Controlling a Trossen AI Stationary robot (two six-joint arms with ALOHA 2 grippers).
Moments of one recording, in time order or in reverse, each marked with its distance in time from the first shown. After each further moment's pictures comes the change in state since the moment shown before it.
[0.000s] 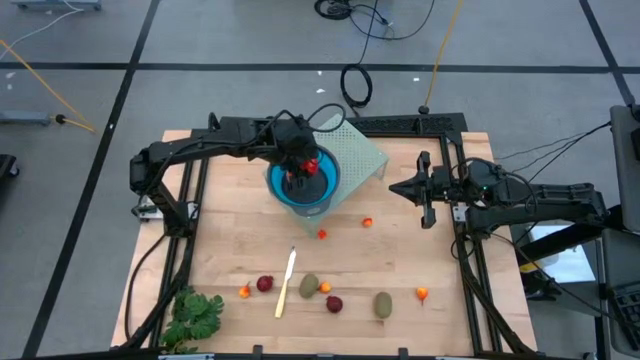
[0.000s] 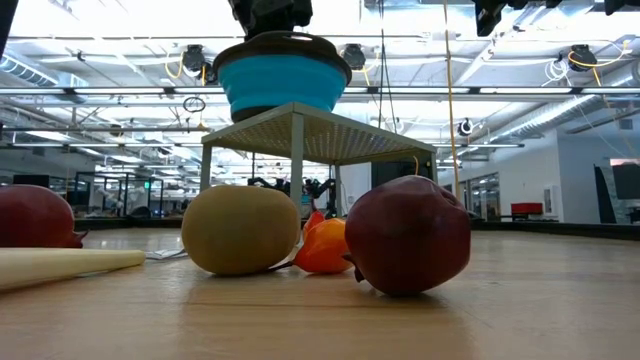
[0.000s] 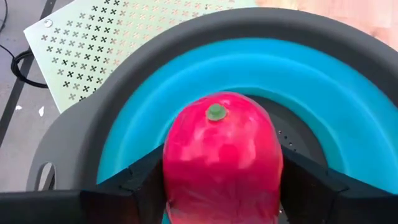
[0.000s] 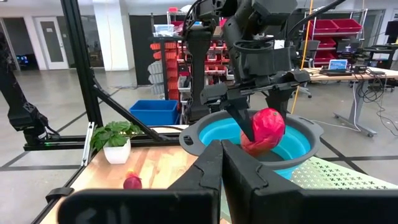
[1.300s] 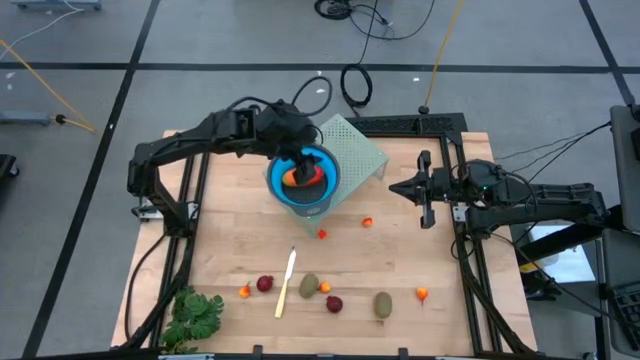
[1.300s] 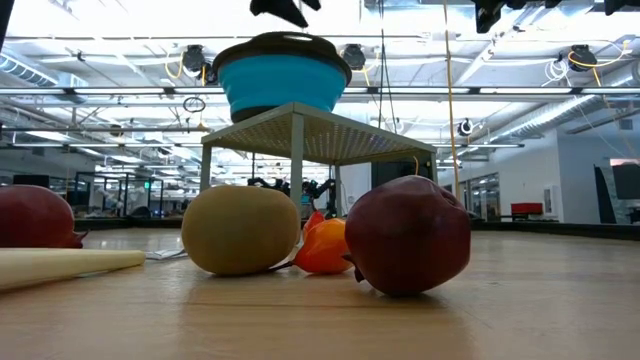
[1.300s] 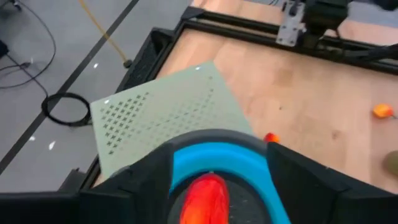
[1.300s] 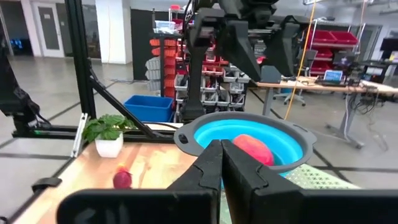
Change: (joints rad) left arm -0.081 -0.015 0.266 -0.006 -0.117 -0.171; right arm 0.000 0.000 0.000 0.001 0.000 -0.086
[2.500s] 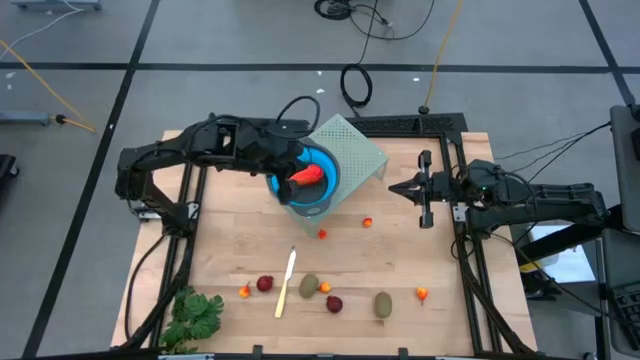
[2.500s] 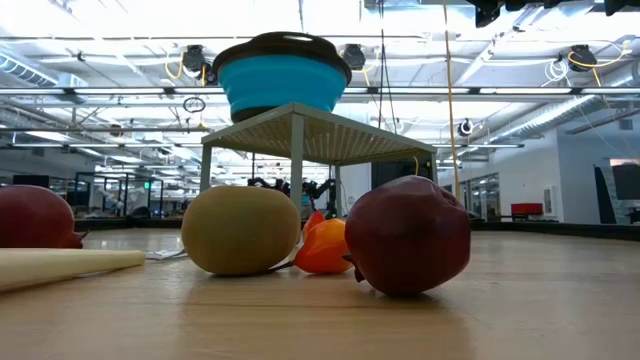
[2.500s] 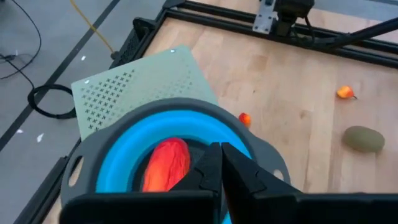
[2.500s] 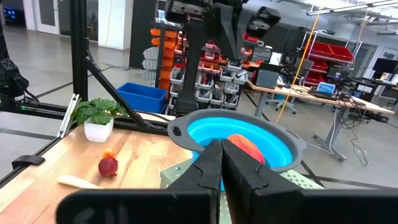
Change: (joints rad) left arm -0.142 -0.082 0.000 -0.119 -0.060 -0.108; right arm 0.000 0.000 0.000 -0.017 0.000 -0.124
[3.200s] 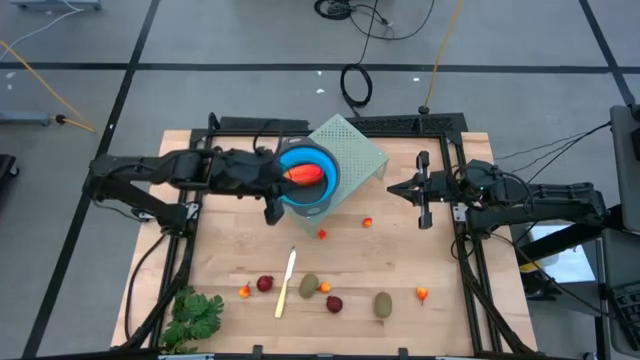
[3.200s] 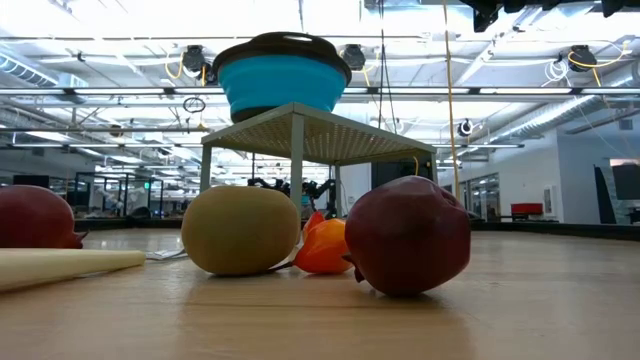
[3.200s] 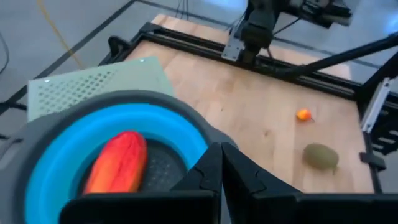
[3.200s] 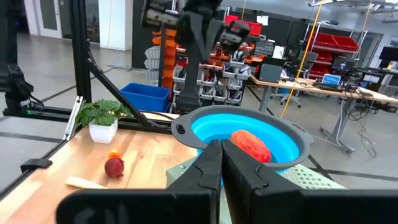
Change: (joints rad) left arm -0.120 -0.277 -0.504 0.415 -0.031 -0.109; right arm 0.000 0.016 0.001 0.001 -0.004 0.046
